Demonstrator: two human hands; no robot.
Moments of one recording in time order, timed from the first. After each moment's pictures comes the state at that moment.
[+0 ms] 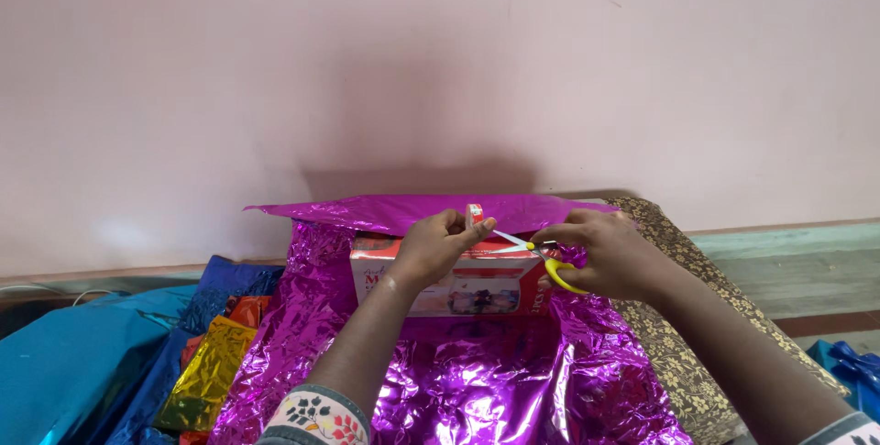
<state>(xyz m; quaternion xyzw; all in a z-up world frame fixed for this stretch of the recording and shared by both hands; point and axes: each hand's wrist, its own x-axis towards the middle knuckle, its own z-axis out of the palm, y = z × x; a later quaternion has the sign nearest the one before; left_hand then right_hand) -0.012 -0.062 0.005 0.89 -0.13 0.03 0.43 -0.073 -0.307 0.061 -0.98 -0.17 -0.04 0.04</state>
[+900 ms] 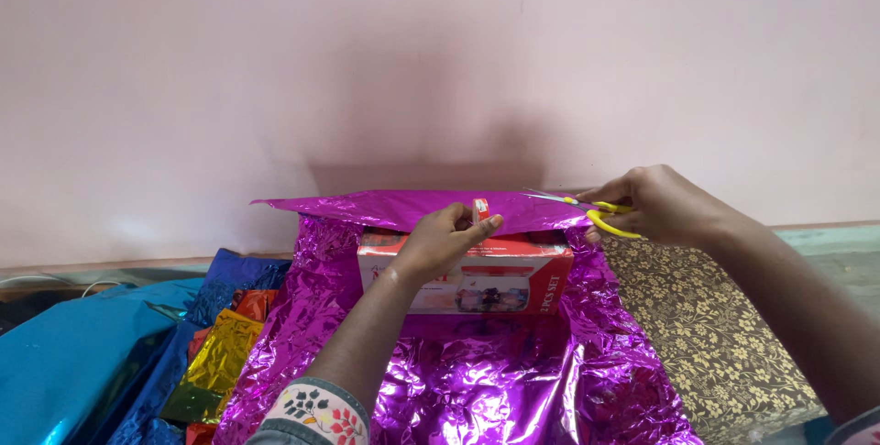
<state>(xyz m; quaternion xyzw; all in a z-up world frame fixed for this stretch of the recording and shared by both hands) -0.005 -0.055 0.003 0.87 -0.17 0.02 0.46 -0.039 -0.341 0.103 -0.99 -0.06 0.01 0.13</state>
